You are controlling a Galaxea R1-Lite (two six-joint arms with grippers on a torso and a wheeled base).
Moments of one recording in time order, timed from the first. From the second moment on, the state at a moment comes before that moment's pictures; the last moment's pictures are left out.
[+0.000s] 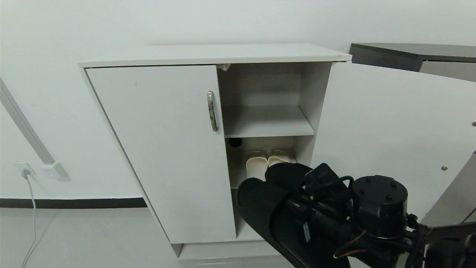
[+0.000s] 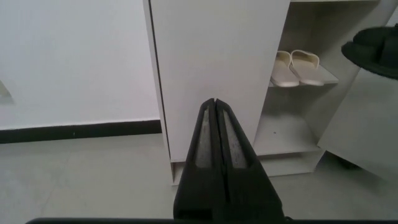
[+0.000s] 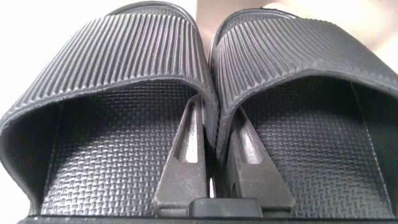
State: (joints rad) left arm 0.00 0.00 0.00 0.00 -0.02 0.00; right arm 0.85 1.80 -0.56 -1.02 -0.23 -0.02
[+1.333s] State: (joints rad) left arm 0.00 0.00 0.00 0.00 -0.02 0.00; right arm 0.93 1.96 -1.30 -0.36 -0.86 0.20
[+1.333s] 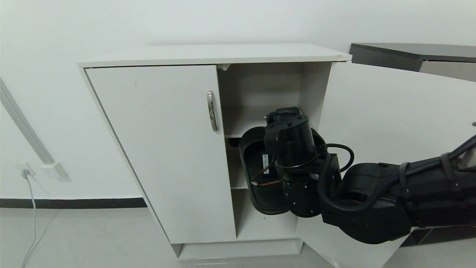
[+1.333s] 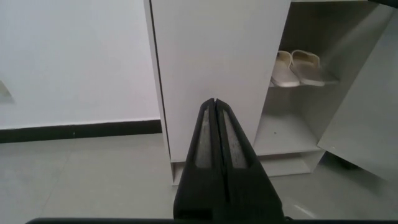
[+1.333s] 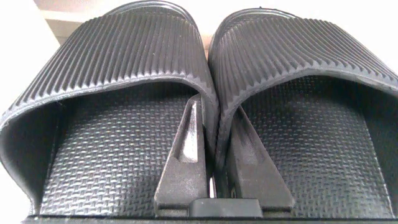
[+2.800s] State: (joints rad) left arm 0.00 0.00 0.00 0.00 -0.02 0.00; right arm 0.89 2.05 -1.52 -0.21 -0.82 0.25
